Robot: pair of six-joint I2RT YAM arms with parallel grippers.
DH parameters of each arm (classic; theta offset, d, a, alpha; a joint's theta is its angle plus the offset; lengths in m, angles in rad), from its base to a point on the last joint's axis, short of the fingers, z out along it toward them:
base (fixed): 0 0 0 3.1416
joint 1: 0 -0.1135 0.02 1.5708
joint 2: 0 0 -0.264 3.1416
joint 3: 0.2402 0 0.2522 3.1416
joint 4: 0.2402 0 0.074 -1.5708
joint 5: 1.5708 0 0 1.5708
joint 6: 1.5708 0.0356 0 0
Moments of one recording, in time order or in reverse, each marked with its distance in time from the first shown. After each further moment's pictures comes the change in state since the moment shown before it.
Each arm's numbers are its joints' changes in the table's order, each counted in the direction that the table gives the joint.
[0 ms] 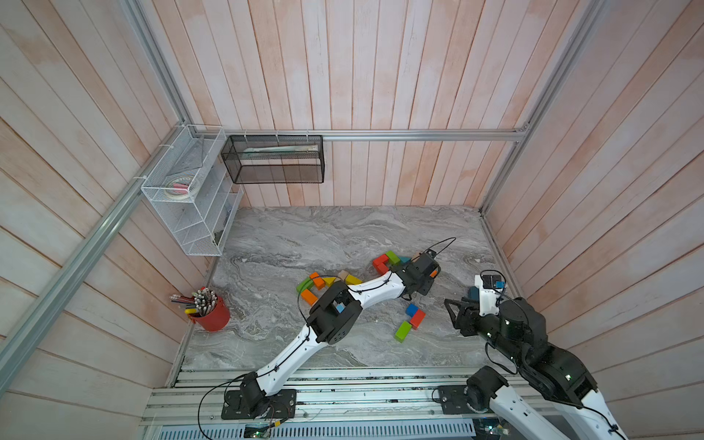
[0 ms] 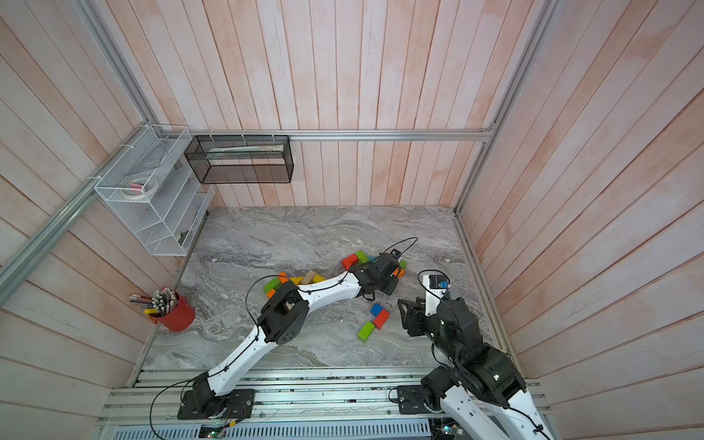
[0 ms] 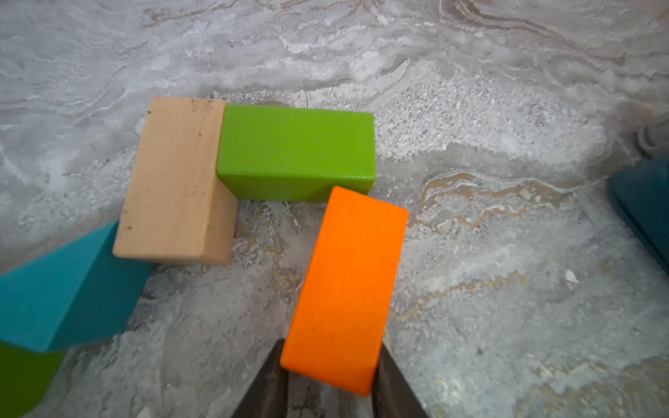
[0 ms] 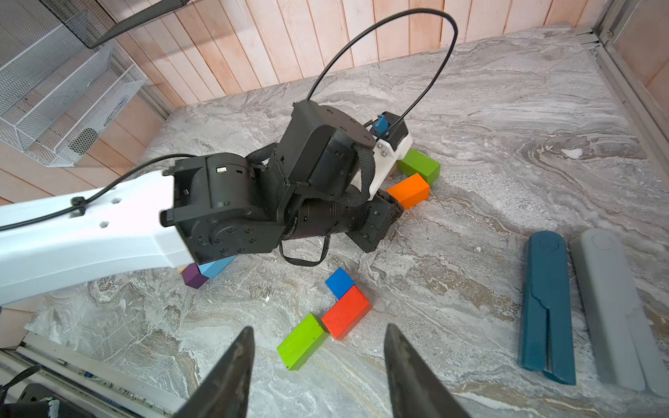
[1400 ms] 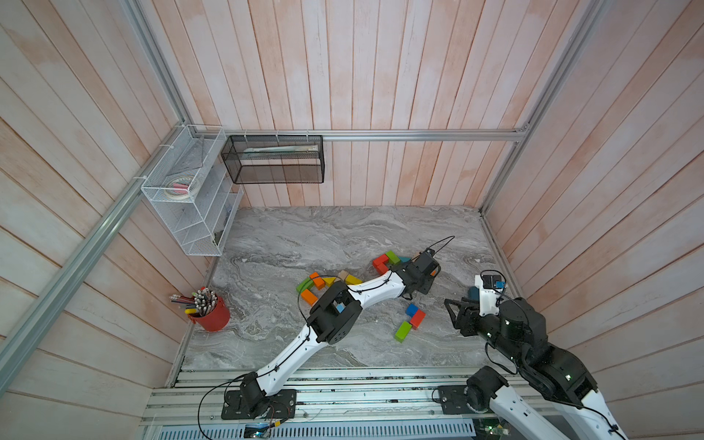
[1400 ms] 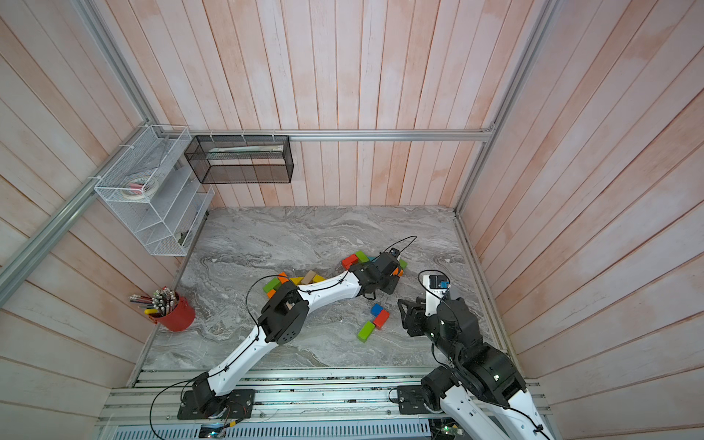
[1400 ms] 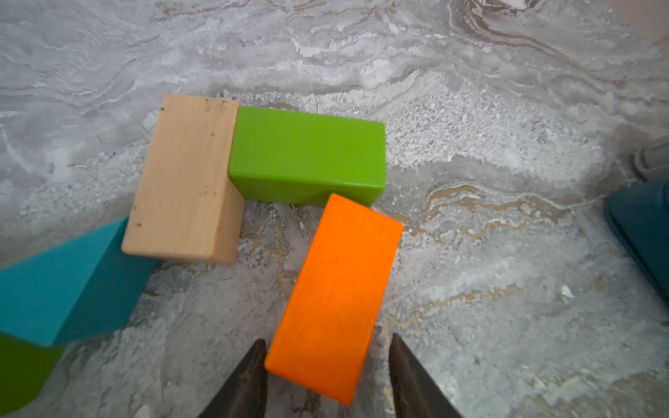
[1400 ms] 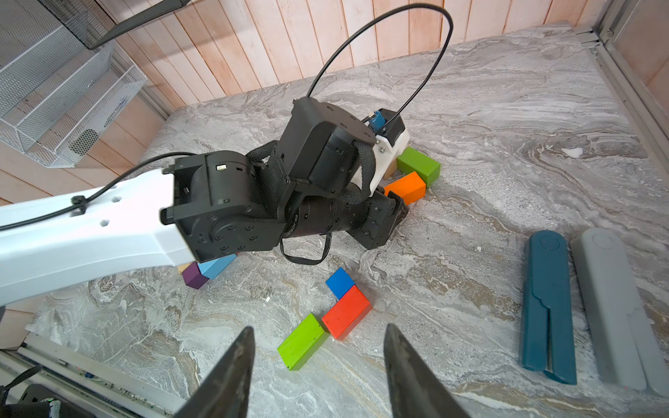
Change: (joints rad) left arm -0.002 0.006 0.016 0.008 0.000 -0.049; right arm 0.000 0.000 0.000 0.000 0.000 0.003
